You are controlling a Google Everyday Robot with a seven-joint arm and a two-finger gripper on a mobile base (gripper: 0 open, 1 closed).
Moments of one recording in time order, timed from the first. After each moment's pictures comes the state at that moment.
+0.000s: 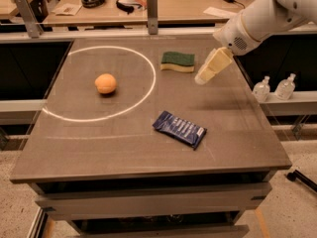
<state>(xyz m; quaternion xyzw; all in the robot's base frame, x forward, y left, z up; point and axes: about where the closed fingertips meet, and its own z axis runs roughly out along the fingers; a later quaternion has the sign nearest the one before) 0.657 -0.150 0.906 -0.54 0.77 0.09 0.33</state>
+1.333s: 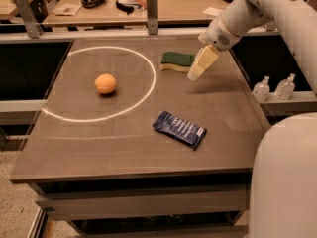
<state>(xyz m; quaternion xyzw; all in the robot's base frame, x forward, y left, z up) 0.718 -0.127 0.871 -0.59 0.75 0.11 0.28</state>
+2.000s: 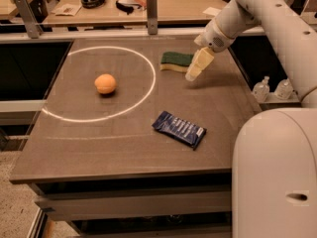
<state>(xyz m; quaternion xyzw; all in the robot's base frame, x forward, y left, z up) 0.739 -0.123 0.850 -0.59 0.75 0.12 0.27</state>
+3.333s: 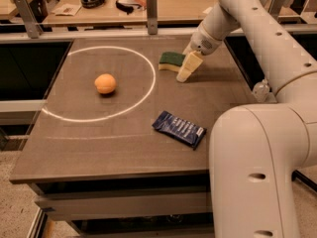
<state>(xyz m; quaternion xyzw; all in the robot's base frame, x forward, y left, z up) 0.751 -0.104 0.822 -0.60 0.75 0.13 0.23</state>
